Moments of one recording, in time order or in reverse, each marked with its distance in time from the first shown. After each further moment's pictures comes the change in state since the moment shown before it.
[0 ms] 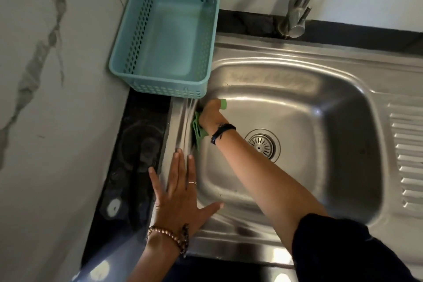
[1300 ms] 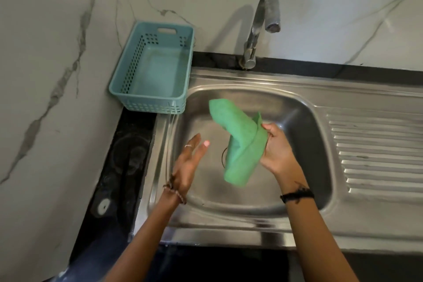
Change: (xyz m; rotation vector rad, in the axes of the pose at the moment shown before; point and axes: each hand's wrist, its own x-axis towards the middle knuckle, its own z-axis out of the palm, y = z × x) left_hand 0.040 0.046 -0.040 -1.544 0.105 0.020; right_hand -0.125 0.165 0.010 2.285 0.136 -0.132
